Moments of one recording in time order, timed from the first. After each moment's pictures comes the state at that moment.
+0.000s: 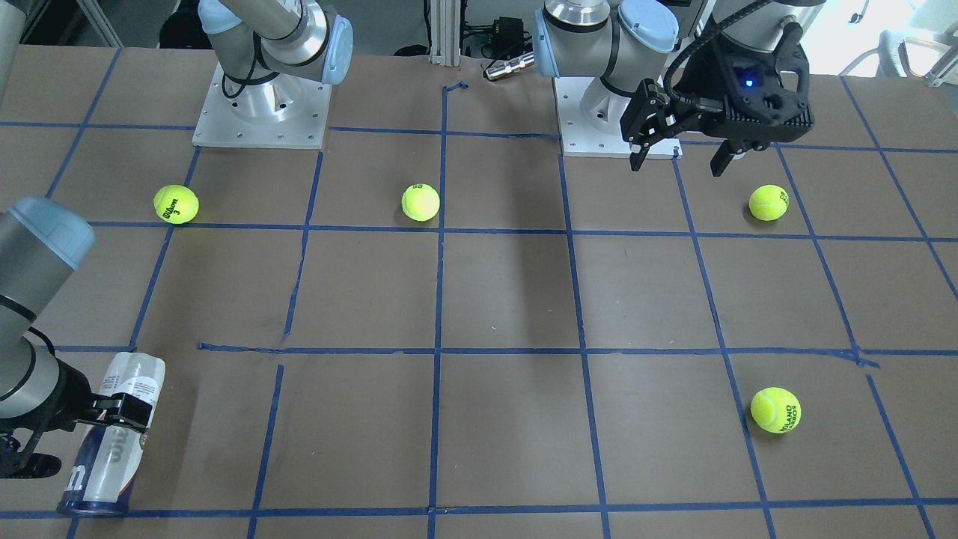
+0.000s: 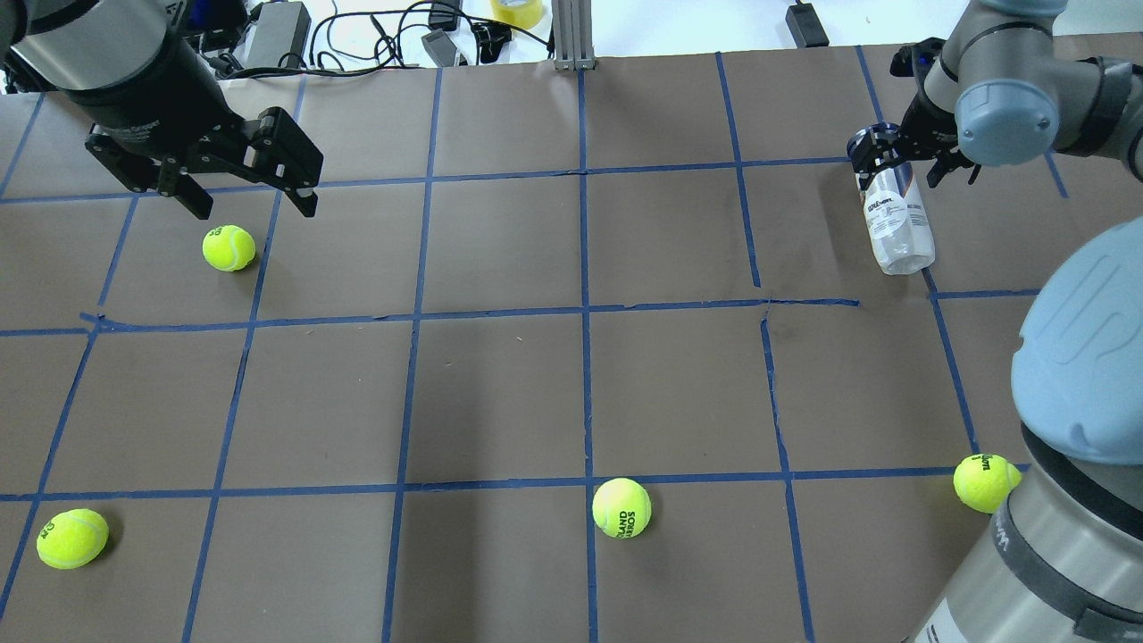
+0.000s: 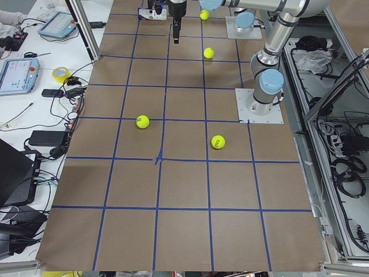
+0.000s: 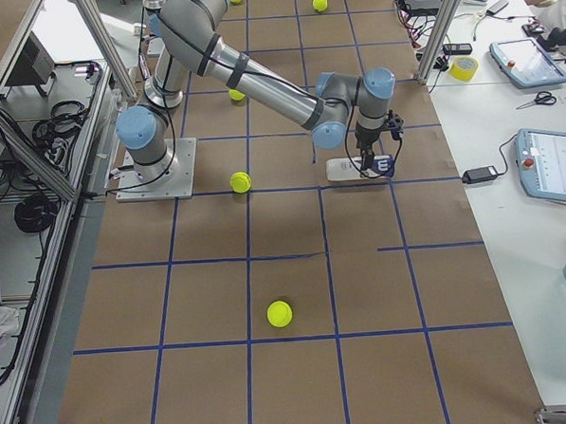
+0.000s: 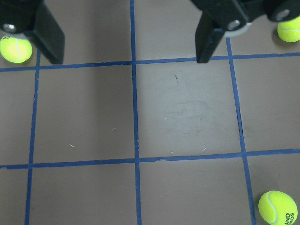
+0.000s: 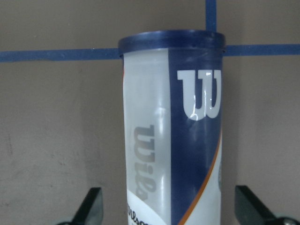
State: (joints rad) left arm -1.52 -1.52 -1.52 -1.65 1.56 0.08; right arm 1.29 -0.99 1.49 -2.10 -1.58 -0.27
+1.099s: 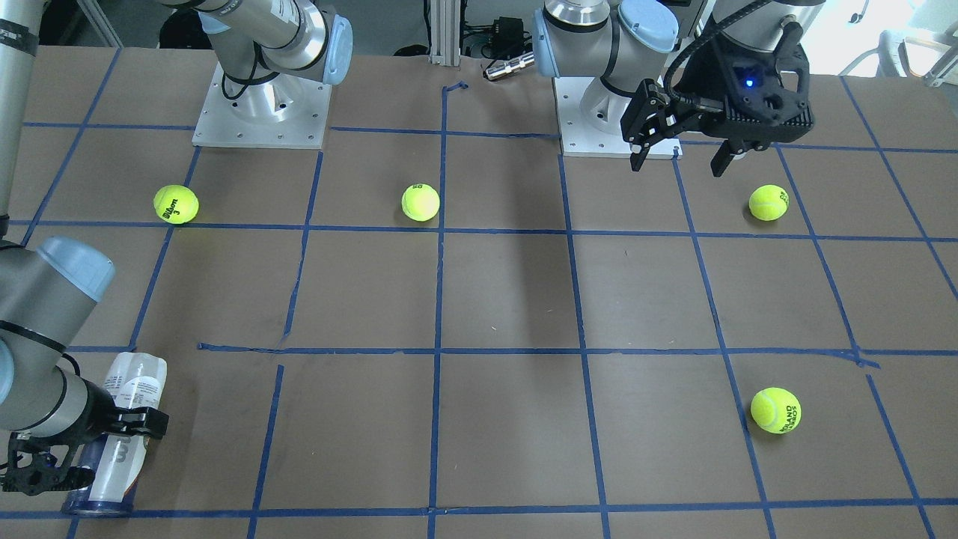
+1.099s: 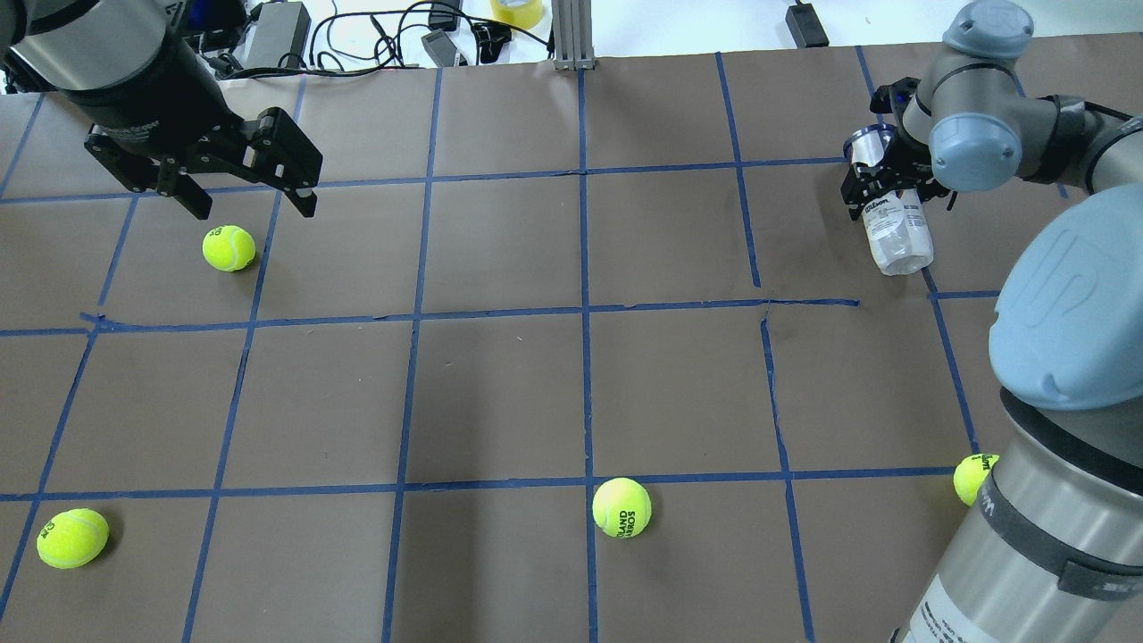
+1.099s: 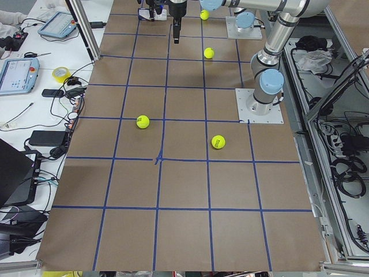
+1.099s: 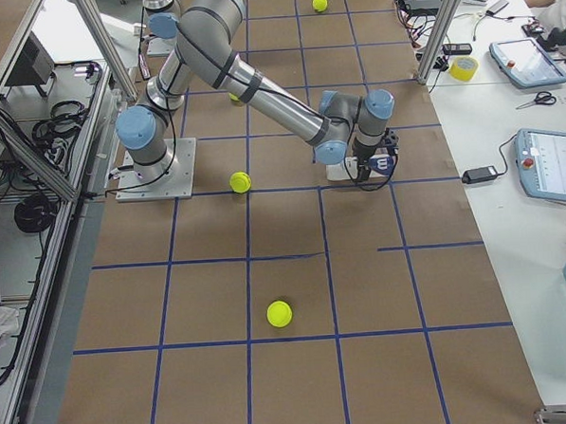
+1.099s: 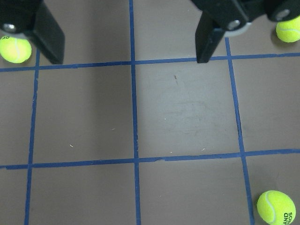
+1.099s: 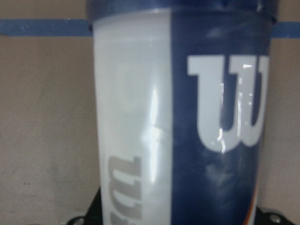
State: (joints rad) left arm -1.52 -1.52 -1.52 -1.65 1.56 0.08; right arm 1.29 -0.91 1.50 -2.13 -1.60 -0.29
